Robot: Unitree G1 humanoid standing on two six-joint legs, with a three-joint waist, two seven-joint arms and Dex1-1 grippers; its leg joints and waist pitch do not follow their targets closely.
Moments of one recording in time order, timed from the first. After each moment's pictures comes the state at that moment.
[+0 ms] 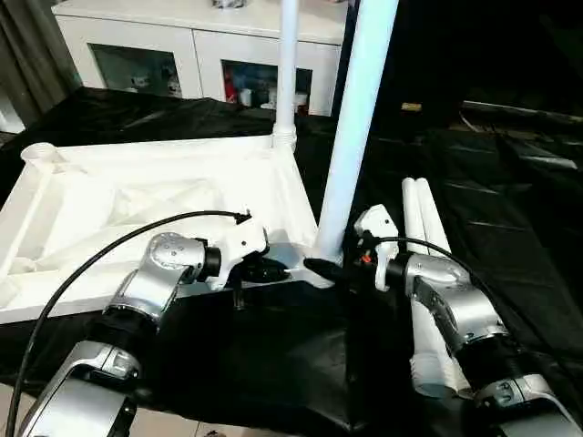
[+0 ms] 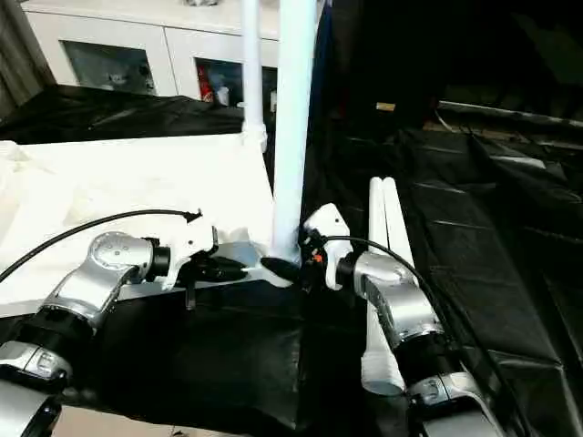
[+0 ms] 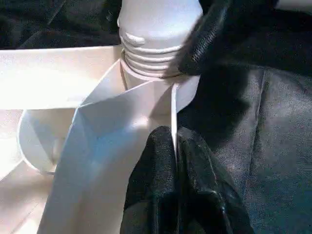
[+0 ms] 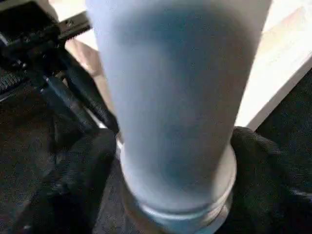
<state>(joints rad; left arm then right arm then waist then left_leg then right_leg) -0.59 0.36 -0.24 0.64 0.03 -0.03 -1.17 -0.47 -0.25 0.17 0.51 0.17 0.15 0.90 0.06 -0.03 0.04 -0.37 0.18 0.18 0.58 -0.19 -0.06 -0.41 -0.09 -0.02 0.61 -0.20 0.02</state>
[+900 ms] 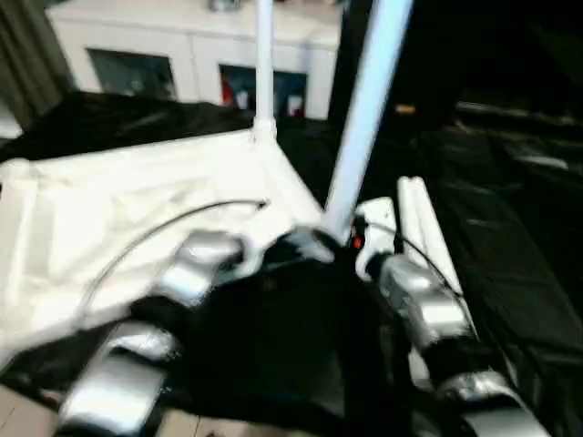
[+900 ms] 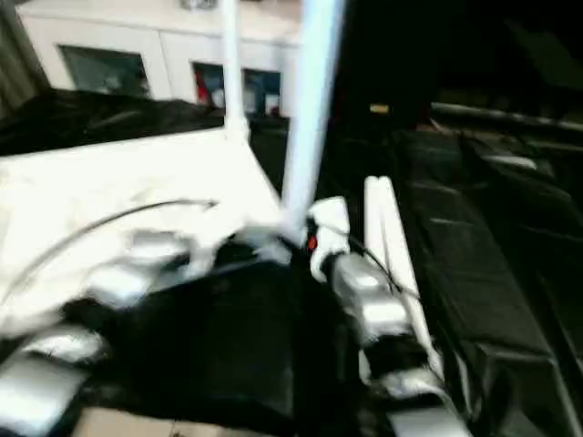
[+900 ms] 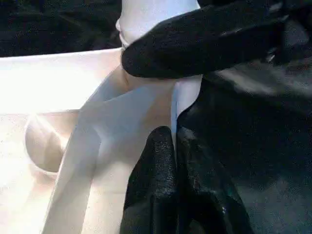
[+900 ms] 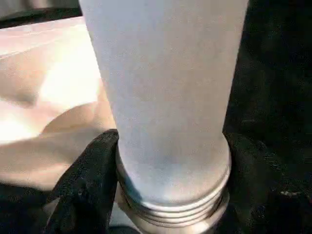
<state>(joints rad) -0.76 0.11 -0.24 0.88 0.13 0.04 -0.74 -0.54 -0.02 -0.03 0.69 0.14 0.09 0.19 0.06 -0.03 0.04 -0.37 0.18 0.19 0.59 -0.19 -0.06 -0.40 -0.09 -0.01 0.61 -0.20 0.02</state>
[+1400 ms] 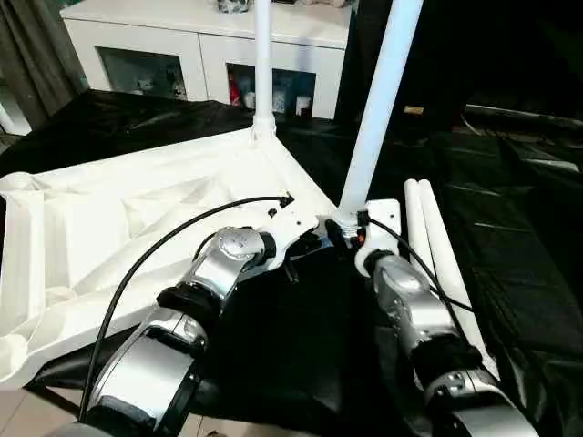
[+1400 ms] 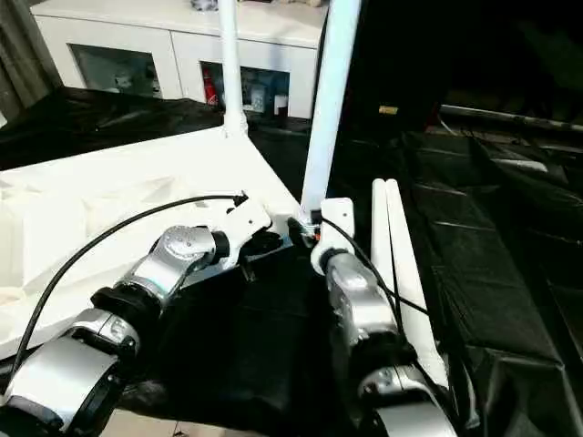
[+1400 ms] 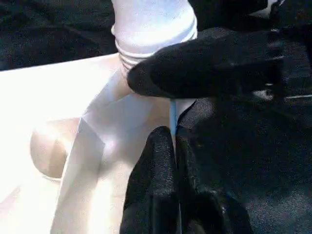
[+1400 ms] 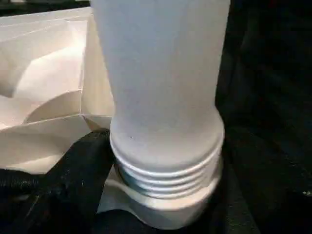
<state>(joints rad) -0.80 0.11 -0.25 0.99 0.16 -0.09 -0.69 -0.50 -0.03 -0.01 0.67 0.10 0.03 0.18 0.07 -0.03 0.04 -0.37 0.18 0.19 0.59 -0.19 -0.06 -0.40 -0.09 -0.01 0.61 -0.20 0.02</state>
